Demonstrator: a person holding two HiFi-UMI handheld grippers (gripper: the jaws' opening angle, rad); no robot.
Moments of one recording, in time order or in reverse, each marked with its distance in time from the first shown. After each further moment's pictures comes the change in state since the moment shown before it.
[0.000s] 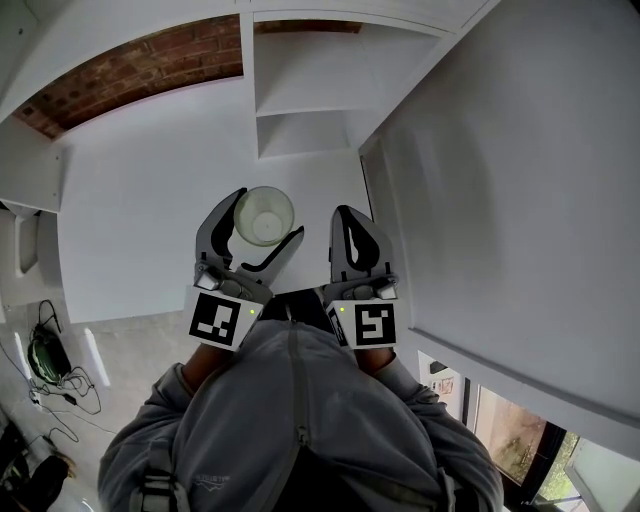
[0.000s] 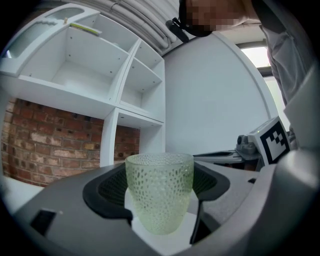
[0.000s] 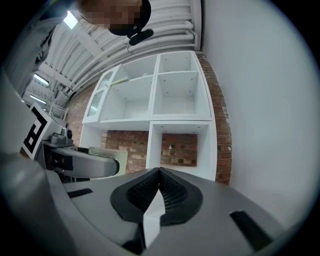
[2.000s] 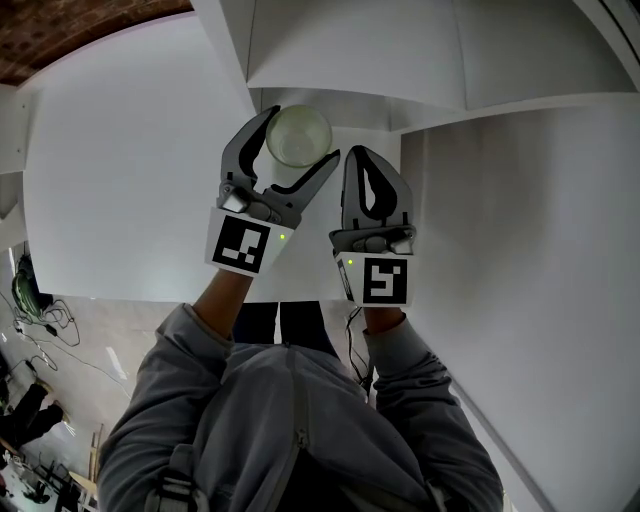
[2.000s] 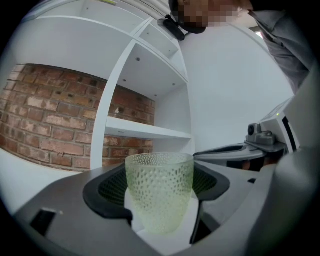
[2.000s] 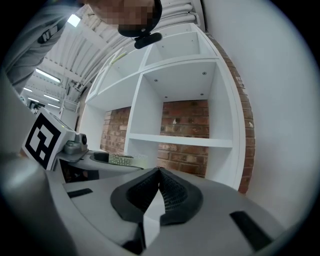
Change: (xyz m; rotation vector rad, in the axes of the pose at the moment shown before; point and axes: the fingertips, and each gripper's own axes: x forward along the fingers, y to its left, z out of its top) left arm 0.158 0.082 -0.148 -0.006 0.021 0.116; right arm 0.145 -0.047 -0.142 -0.019 0.073 0.152
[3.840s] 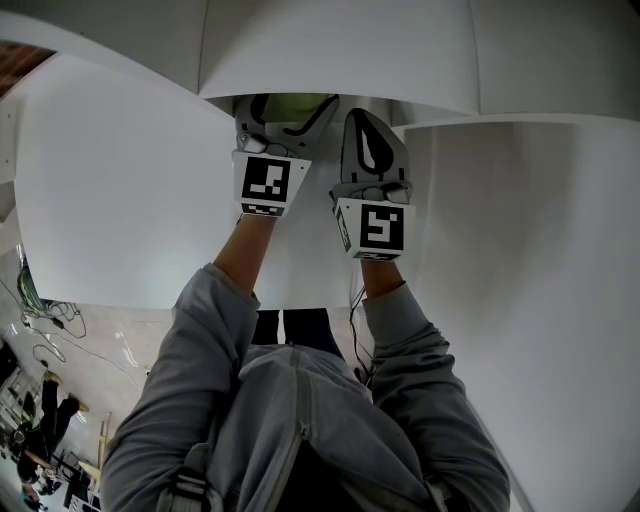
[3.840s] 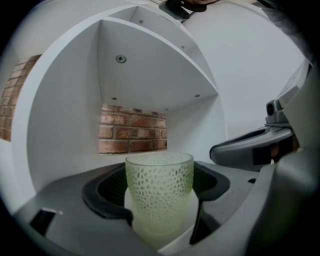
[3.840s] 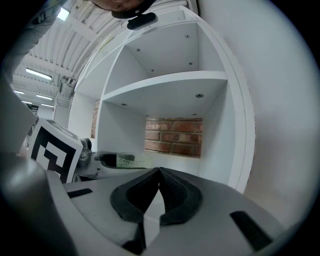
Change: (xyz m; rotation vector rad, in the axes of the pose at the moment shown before) left arm 0.087 0.043 -0.085 0.056 0.083 0.127; right arm 0.061 -0.044 -0.080 0.010 0.091 -0.023
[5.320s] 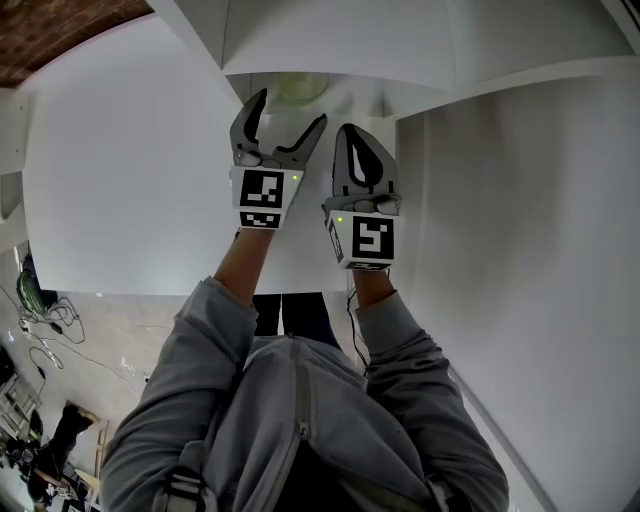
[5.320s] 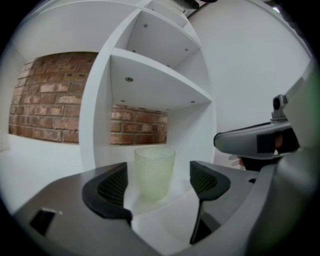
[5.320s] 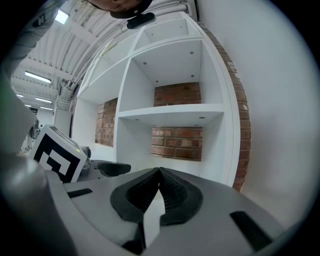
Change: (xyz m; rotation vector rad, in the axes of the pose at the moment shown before) left arm -0.059 -0.023 -0.019 -0.059 0.108 0.039; right arm -0.059 0.026 0.003 0.039 -0.009 -0.007
